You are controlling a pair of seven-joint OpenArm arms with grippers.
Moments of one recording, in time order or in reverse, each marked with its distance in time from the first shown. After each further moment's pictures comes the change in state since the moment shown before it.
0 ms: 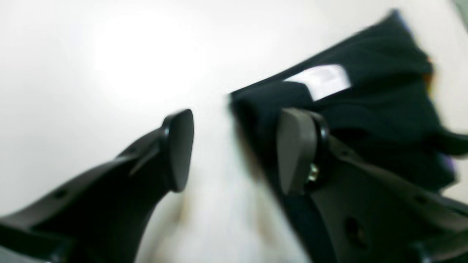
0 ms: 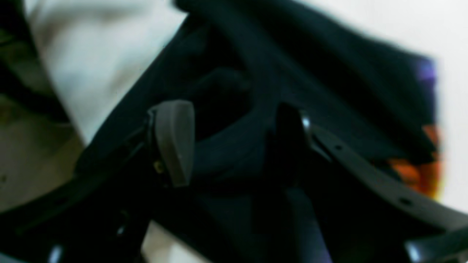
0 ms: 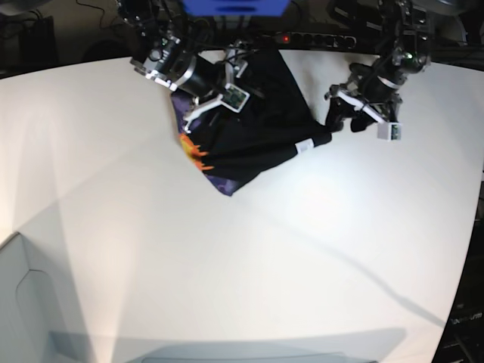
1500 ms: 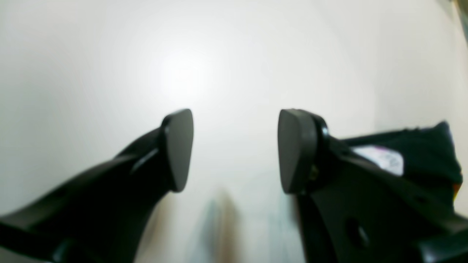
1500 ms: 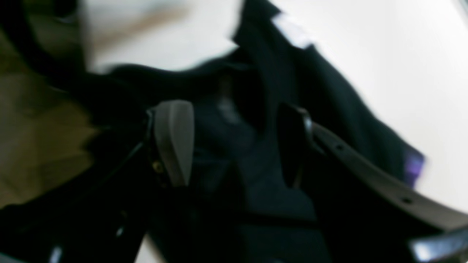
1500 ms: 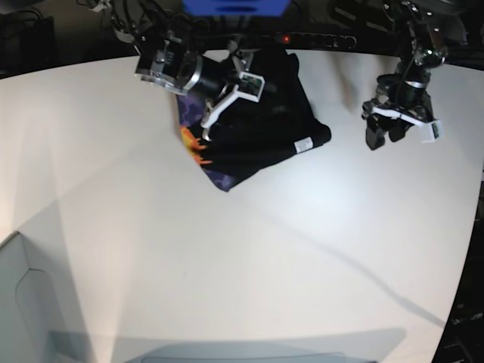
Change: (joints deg) left arm -1.4 7.2 -13.3 0.7 -1.8 0.2 -1.1; right arm 6.6 7.5 -11.4 4.2 -0.4 -0.3 -0.3
